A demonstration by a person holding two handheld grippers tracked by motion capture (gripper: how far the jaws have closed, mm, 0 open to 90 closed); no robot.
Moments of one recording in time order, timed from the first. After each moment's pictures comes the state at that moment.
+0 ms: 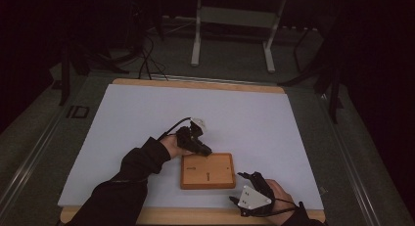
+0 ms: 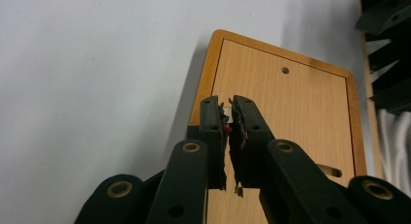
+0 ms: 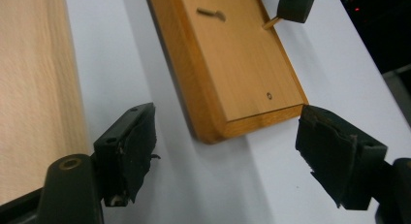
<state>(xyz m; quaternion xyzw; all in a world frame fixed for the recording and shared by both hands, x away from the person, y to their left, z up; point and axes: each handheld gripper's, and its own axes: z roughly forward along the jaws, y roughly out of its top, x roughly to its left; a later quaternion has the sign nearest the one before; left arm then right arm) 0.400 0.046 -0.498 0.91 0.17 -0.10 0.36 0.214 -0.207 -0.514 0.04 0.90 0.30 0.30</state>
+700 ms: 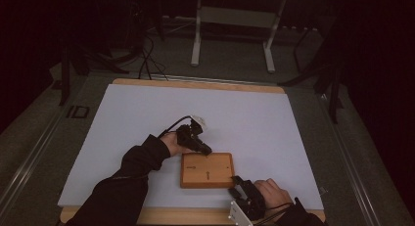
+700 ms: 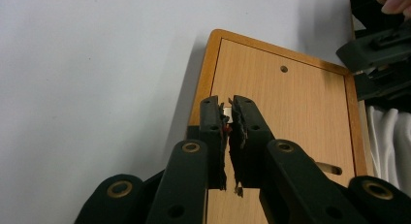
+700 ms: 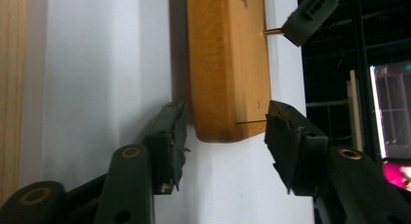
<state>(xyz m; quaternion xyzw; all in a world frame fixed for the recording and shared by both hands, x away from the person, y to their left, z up) 0.407 0.046 -0.499 0.91 0.17 -0.12 0.36 0.201 -0.191 -0.542 -0.11 0.86 0.19 0.46</state>
